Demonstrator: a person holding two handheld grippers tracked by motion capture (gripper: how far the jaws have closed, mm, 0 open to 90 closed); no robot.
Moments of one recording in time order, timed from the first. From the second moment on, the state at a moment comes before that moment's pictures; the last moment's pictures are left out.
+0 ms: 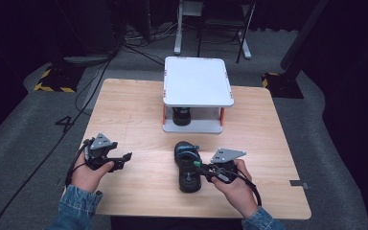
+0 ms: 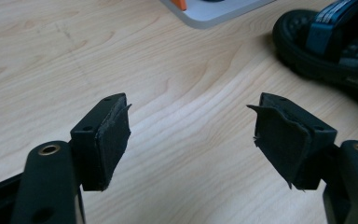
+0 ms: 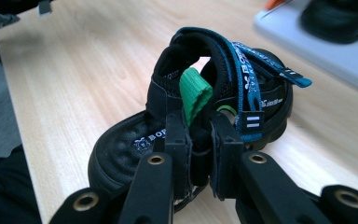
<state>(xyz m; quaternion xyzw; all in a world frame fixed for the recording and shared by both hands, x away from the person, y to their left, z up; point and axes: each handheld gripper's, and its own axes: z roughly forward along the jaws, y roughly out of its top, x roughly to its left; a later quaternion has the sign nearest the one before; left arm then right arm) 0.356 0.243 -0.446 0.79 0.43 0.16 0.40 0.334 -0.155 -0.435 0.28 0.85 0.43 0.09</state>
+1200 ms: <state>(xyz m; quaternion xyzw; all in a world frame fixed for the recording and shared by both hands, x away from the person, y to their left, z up) 0.375 0.248 -0.455 0.78 0.46 0.14 0.39 0.458 -0.178 -0.433 0.33 0.81 0.42 0.24</state>
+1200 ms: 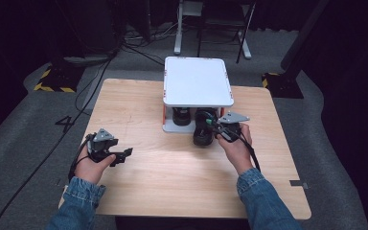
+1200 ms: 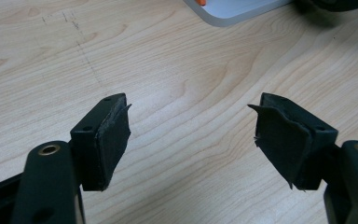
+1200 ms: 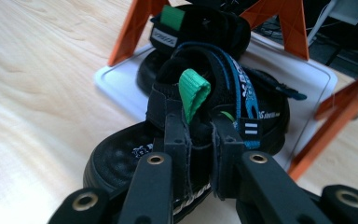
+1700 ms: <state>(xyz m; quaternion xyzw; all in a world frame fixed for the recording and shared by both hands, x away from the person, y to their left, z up) 0.374 0.247 -0.457 0.78 0.46 0.14 0.39 0.475 -0.194 -0.455 0.35 0.79 0.46 0.20</state>
